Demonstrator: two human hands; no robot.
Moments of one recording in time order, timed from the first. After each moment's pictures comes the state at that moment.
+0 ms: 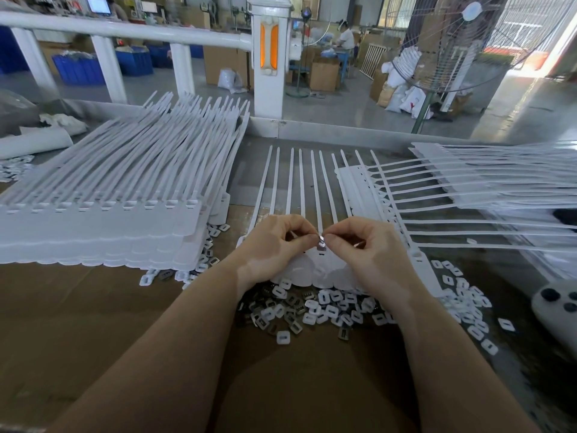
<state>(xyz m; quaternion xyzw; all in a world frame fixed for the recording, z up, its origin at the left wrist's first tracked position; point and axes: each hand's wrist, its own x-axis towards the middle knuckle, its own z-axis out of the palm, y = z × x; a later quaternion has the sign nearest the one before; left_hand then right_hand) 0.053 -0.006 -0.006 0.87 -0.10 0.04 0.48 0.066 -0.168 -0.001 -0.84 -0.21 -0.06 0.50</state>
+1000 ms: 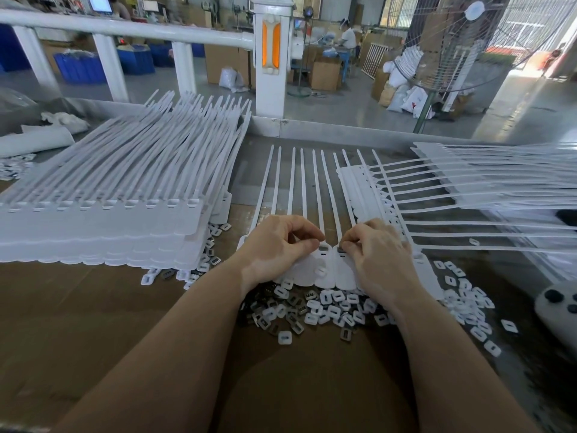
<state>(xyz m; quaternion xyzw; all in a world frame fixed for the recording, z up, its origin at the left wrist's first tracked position) 0.054 -0.008 -0.007 0.88 -0.08 0.04 0.47 0.080 -0.174 -0.016 -0.96 -0.14 -0.10 0.20</state>
